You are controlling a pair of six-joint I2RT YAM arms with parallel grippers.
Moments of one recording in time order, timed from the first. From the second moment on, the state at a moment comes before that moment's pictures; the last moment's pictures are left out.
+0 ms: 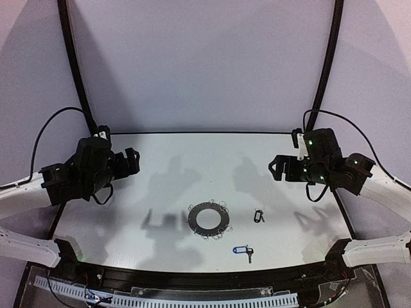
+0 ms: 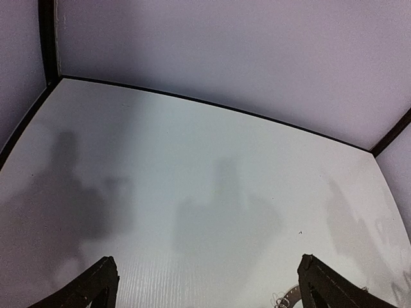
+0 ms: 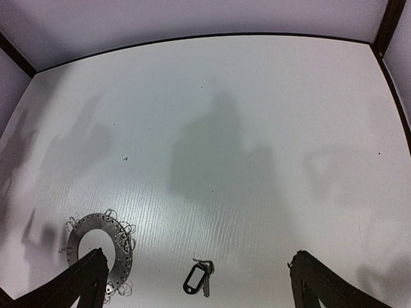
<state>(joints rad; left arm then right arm) -0.82 1.02 0.81 -0.29 -0.62 -0.64 0.66 0.98 0.88 -0.55 0.28 0.46</state>
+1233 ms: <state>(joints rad) -0.93 1.80 1.29 -0.23 -0.15 -0.48 0.66 1.13 0.86 -0.74 -0.06 0.45</state>
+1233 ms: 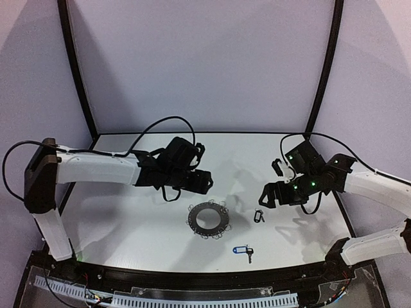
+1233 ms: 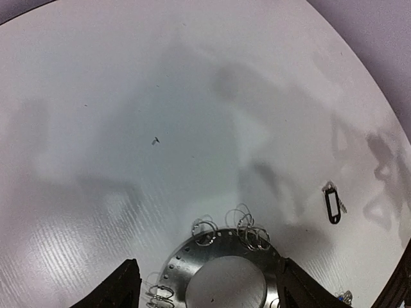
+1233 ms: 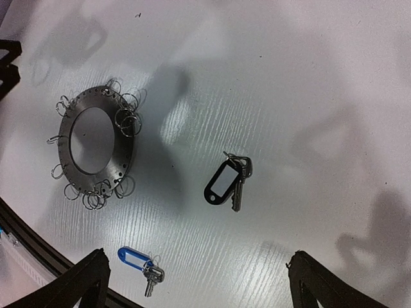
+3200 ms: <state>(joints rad) -0.95 2.18 1.56 -0.39 -0.06 -0.16 0.66 1.13 0.82 -0.70 -0.04 0.43</state>
